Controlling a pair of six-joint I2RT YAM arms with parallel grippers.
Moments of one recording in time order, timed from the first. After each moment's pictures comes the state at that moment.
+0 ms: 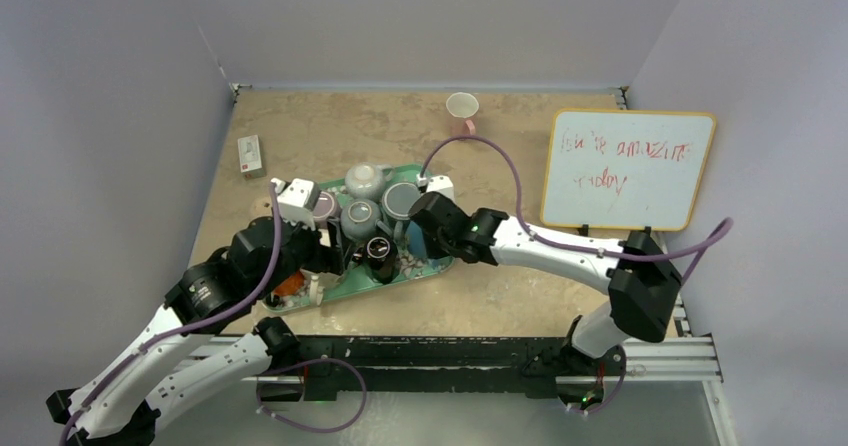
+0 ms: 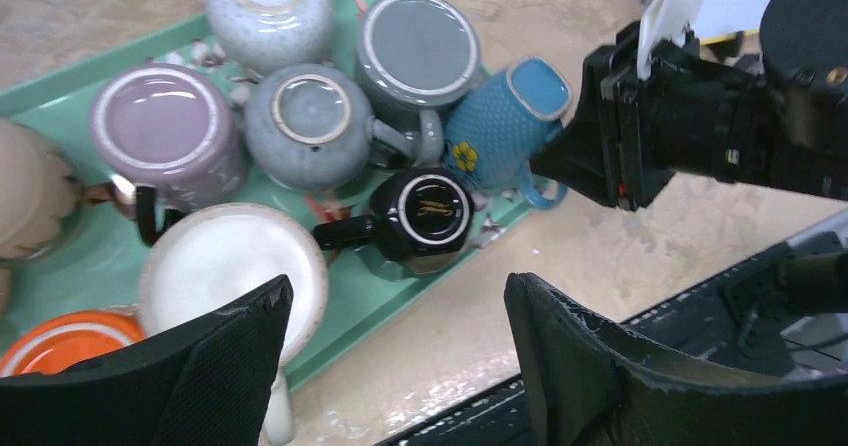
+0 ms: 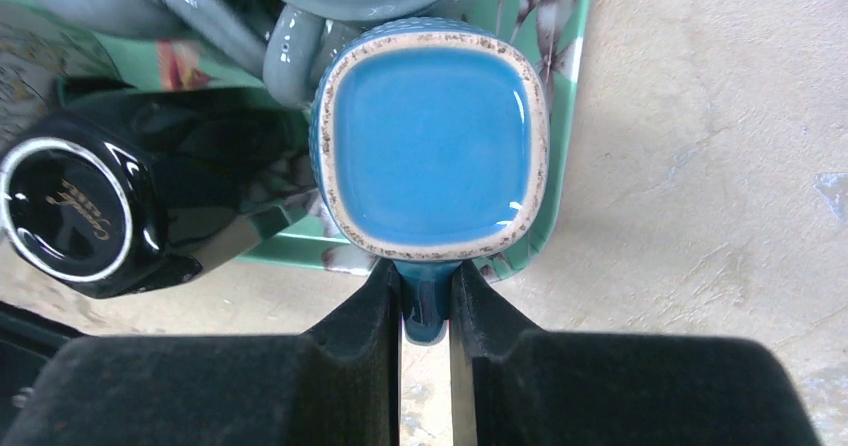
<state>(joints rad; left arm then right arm) -0.82 0.59 0.92 -0.82 -0.28 -0.45 1.03 1.55 1.12 -0.54 0.33 0.64</state>
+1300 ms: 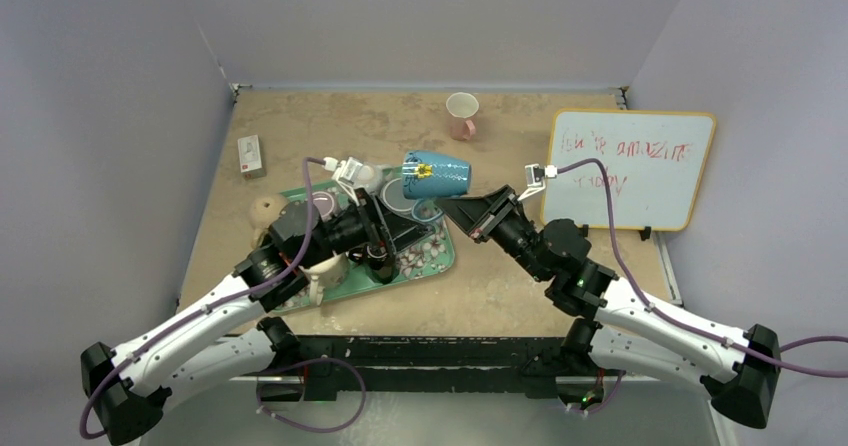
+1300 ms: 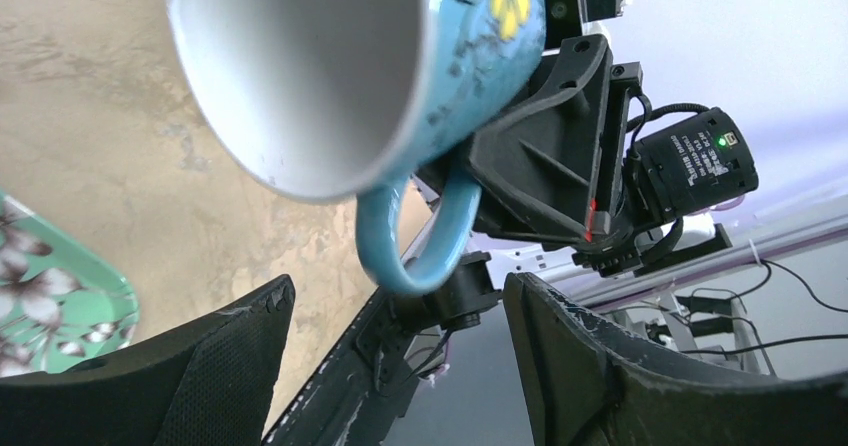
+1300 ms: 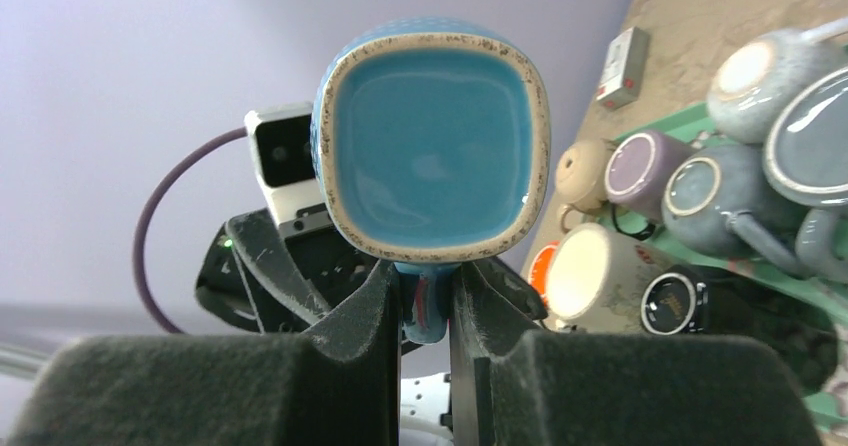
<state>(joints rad) -0.82 0.81 0.70 0.10 0.25 -0.88 0.97 0.82 0.63 0.33 0.18 1.12</state>
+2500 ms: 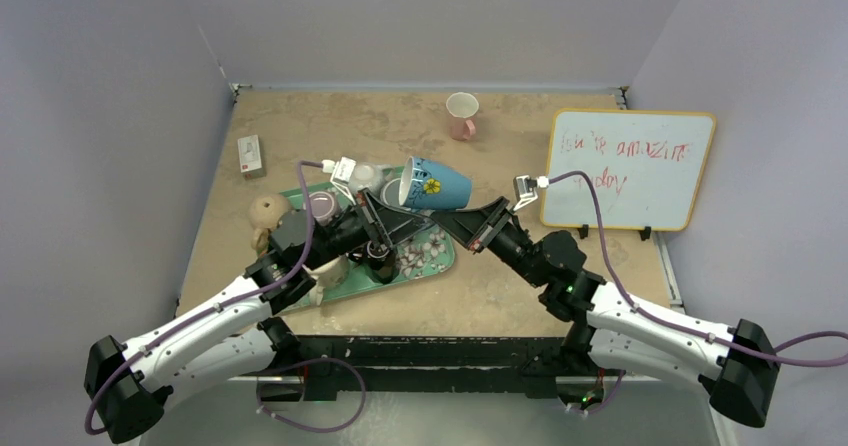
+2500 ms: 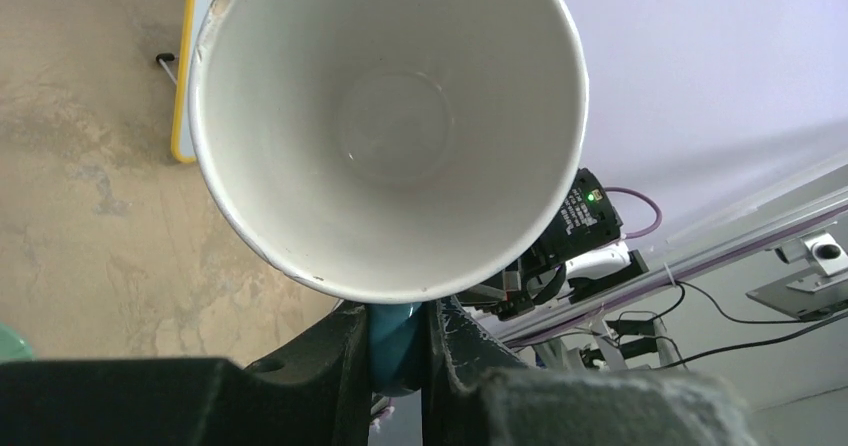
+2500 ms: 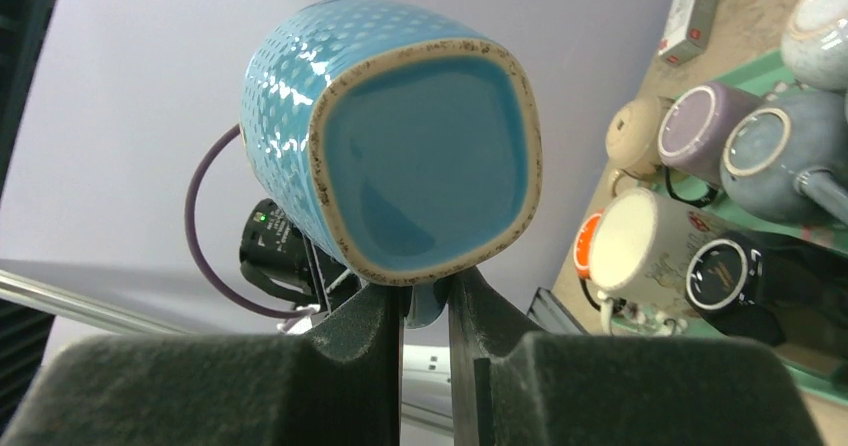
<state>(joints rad) -0.81 0.82 0.62 0.37 0.25 -1.00 0.97 0.84 0.48 0.58 0.07 1.25</state>
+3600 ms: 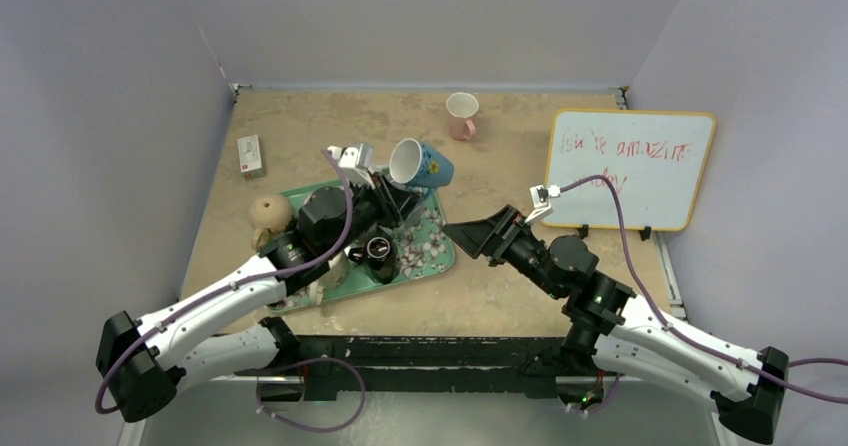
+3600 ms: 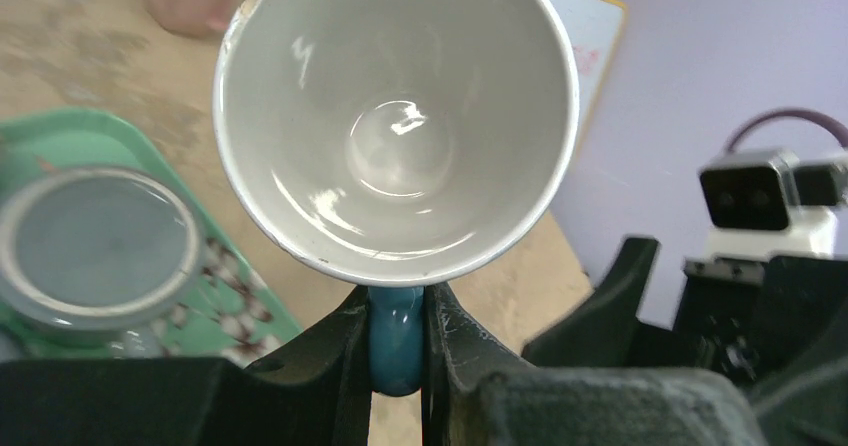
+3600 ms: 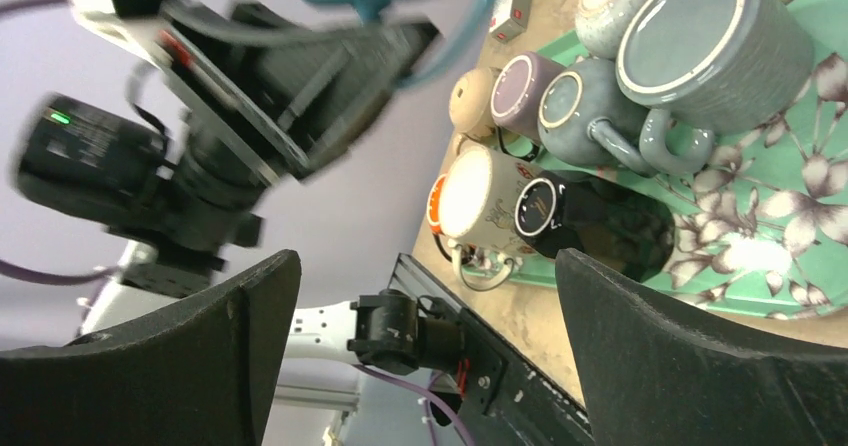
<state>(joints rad) -0.82 0.98 0.75 0.13 -0.11 -0.66 0.97 0.64 0.52 0.09 0.16 1.07</state>
